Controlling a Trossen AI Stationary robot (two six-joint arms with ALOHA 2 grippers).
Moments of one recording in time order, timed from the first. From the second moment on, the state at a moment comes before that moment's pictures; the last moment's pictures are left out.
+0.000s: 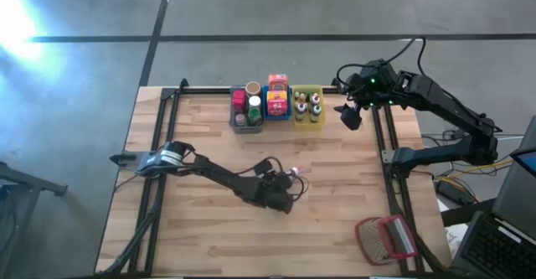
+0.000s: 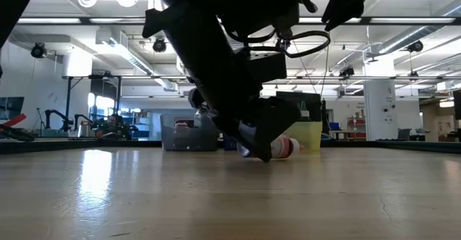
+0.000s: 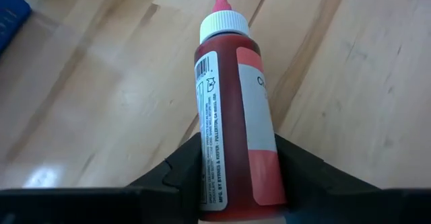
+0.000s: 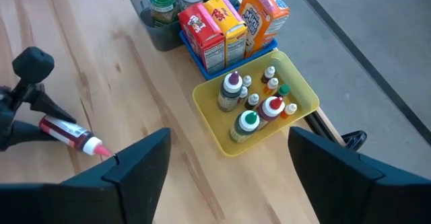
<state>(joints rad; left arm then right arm) -0.28 2.17 1.49 -0.45 -0.65 -0.58 -0.48 1.11 1.34 -1.04 0.03 -0.02</state>
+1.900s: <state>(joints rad) 0.22 1.70 0.78 0.96 0.35 -0.21 -0.48 1.16 1.32 -0.66 -0.18 -0.04</state>
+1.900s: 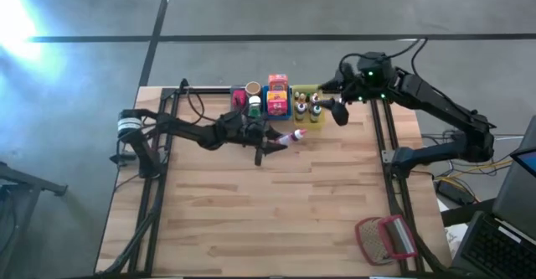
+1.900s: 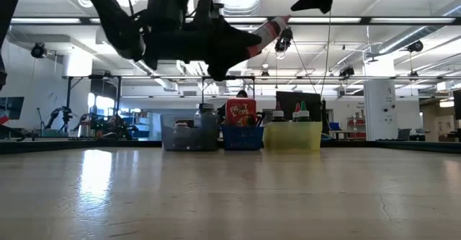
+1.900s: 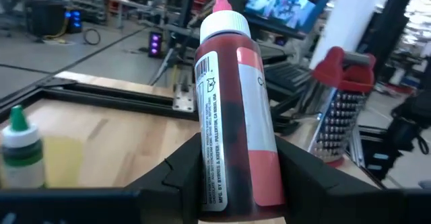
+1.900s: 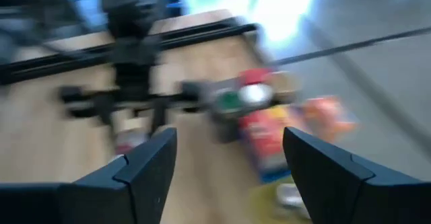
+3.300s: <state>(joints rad) 0.21 1.70 0.88 0.89 0.40 -0.16 -0.29 1.32 1.30 -0.72 -0.31 -0.07</state>
